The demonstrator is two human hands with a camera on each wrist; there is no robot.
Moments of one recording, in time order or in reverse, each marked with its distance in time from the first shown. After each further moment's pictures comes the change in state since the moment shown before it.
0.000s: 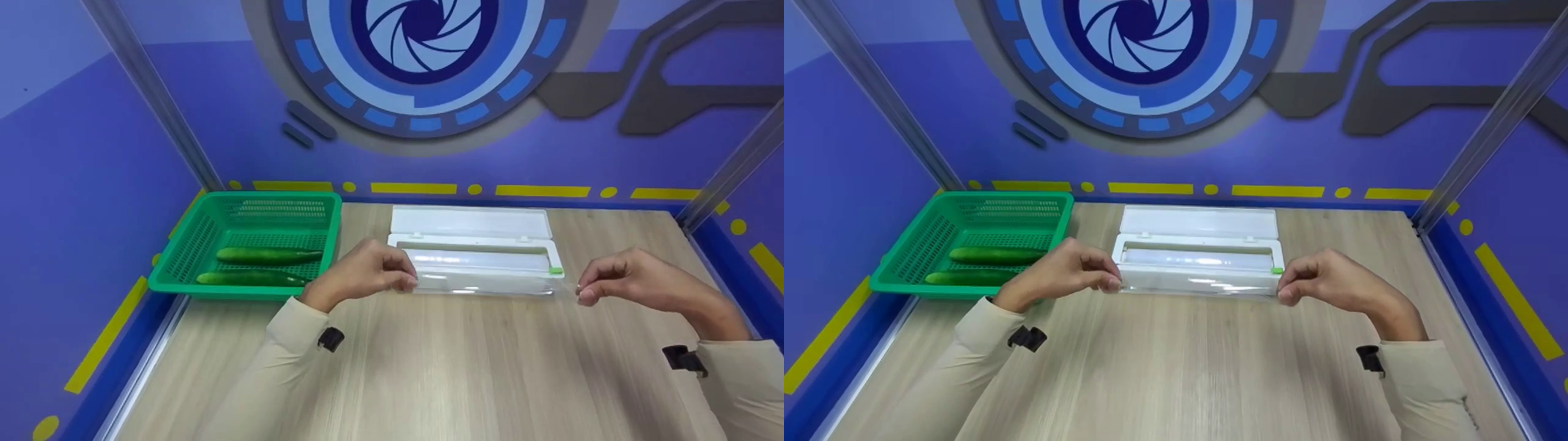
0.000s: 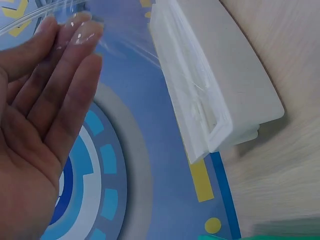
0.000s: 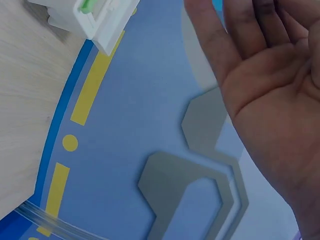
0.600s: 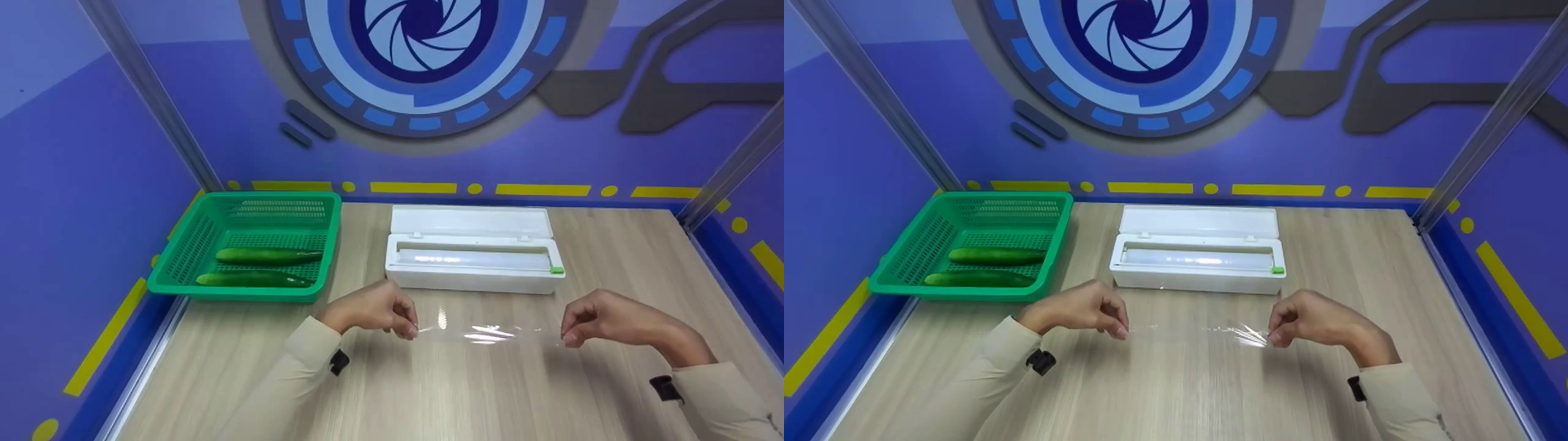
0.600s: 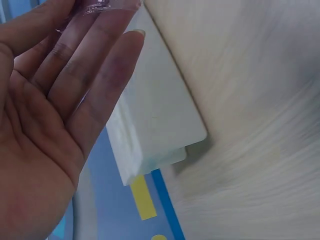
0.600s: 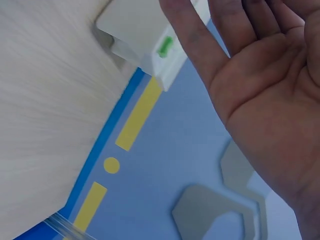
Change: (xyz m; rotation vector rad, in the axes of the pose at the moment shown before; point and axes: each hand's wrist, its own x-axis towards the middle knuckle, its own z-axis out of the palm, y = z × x) left_hand -0.007 -0.043 0.047 -0.016 -0.291 -0.178; right_hand 0.001 0.035 0.052 0.133 -0.203 0.126
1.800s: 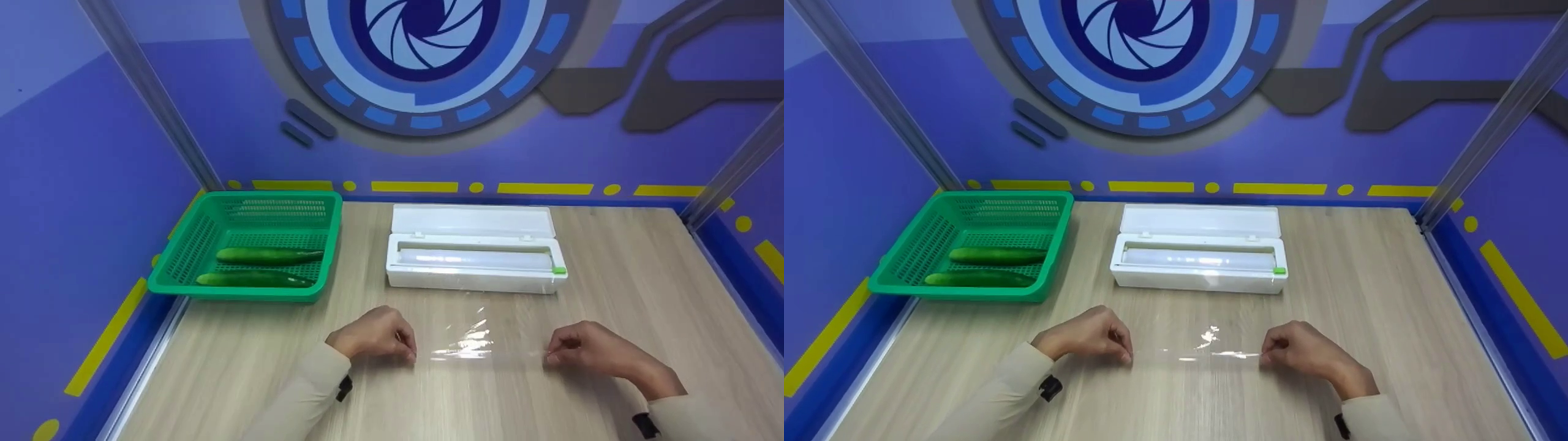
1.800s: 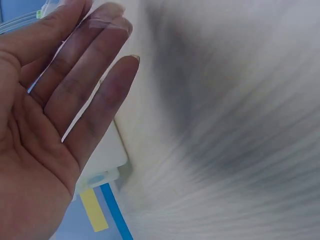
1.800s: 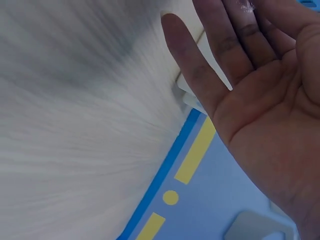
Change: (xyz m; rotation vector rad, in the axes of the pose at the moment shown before) left_hand 0.005 -0.042 0.048 0.186 0.058 -0.019; right_hand 0.010 0.052 0.059 -0.045 0.147 0.017
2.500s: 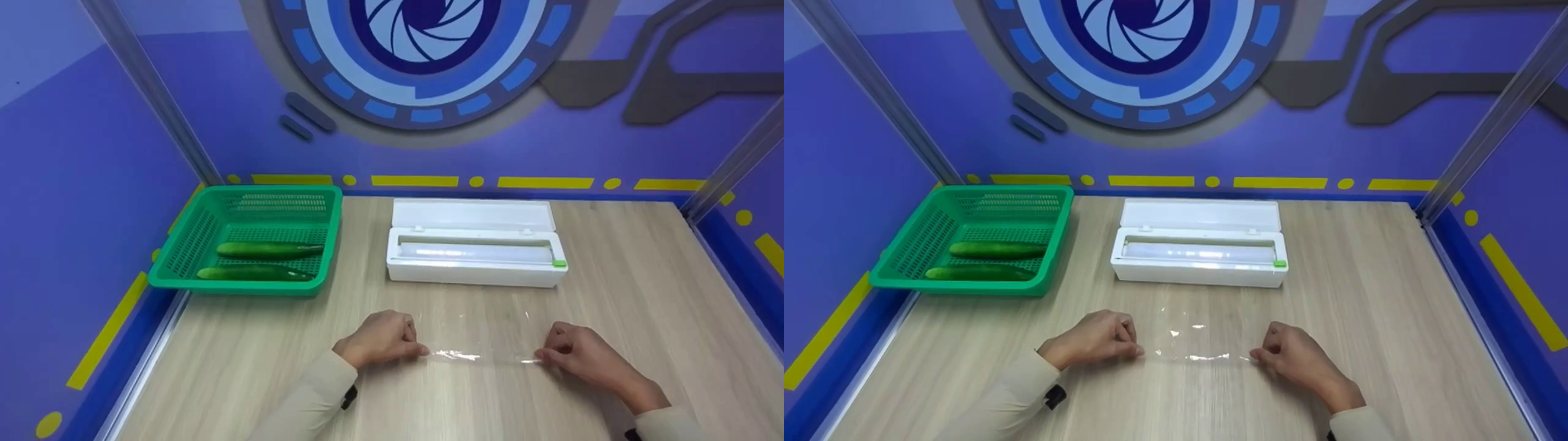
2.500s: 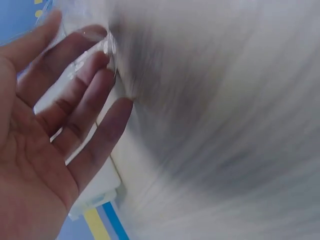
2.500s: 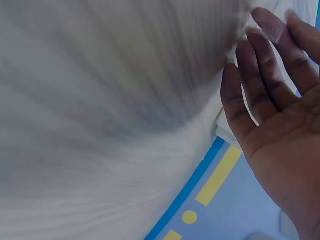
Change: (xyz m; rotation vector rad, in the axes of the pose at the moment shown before) left_hand -0.008 0.008 0.024 0.041 0.141 -0.058; right_hand -0.001 0.008 0.038 -0.142 0.199 0.026
